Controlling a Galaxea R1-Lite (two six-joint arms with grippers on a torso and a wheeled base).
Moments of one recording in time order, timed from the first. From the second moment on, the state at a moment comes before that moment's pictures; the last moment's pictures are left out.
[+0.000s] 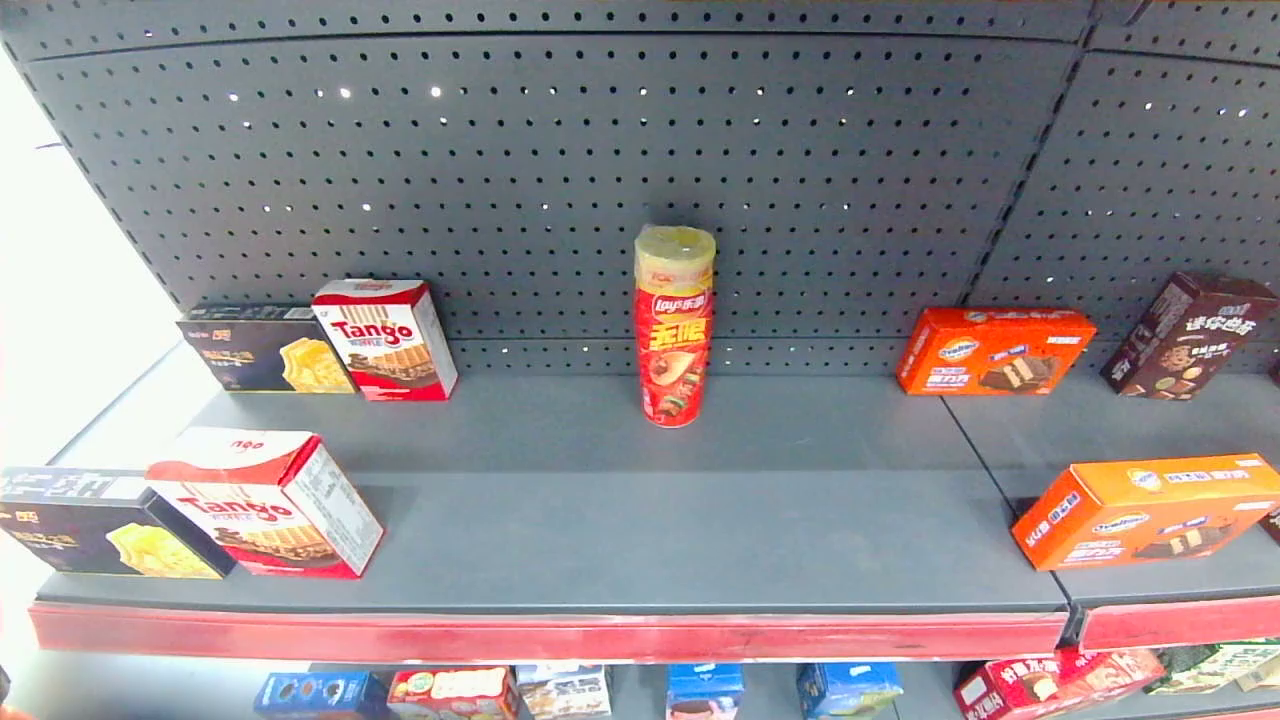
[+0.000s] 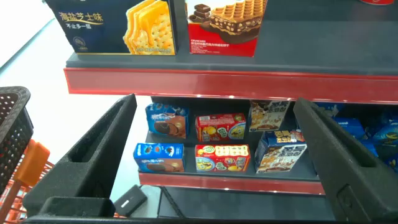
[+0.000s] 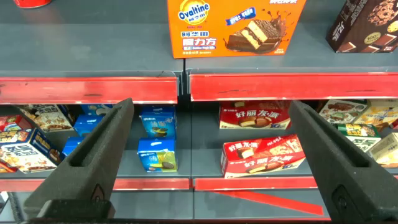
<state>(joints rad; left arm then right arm) -0.01 0.00 0.00 0.00 0.07 -0.01 0.00 0.00 0.00 0.00 -0.02 0.00</state>
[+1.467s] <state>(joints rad) -0.01 0.00 0.00 0.00 0.07 -0.01 0.00 0.01 0.00 0.00 -0.02 0.00</state>
